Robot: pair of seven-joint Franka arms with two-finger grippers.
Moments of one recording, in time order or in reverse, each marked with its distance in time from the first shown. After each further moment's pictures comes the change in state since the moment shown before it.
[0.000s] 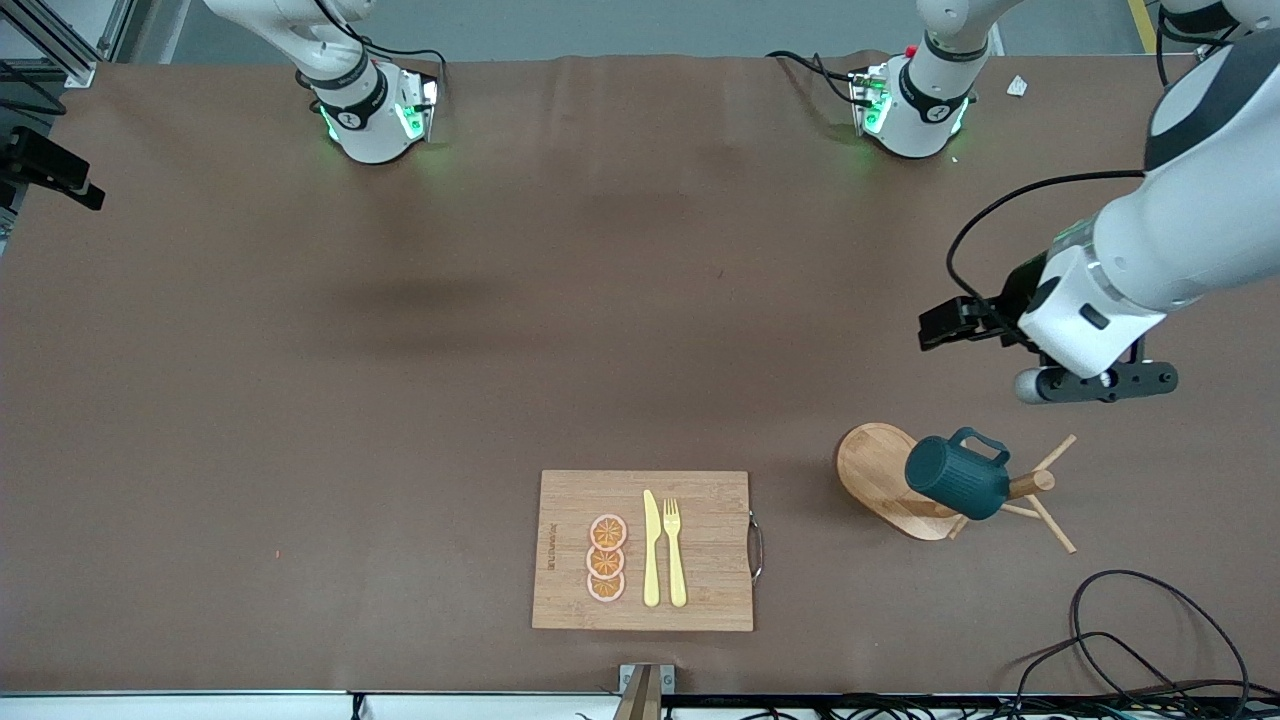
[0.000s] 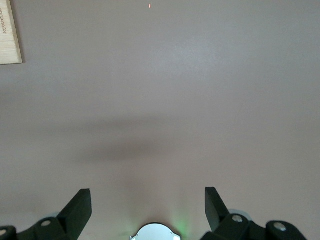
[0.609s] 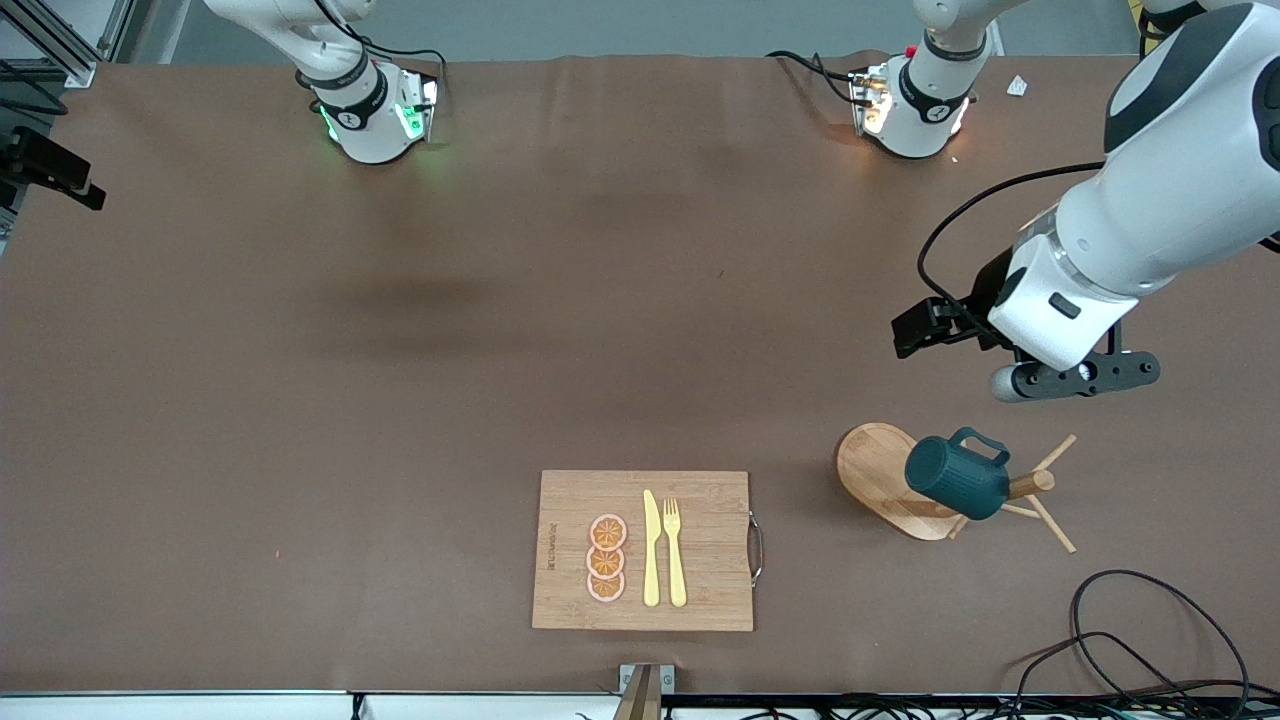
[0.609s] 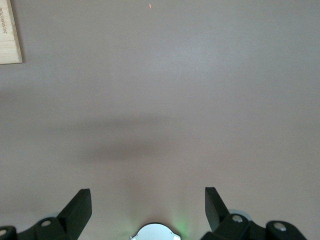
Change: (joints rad) left arm -0.054 -0.033 0.042 0.037 0.000 0.016 -0.049; right arm 0.000 0.000 0.002 0.000 0.000 0.000 0.000
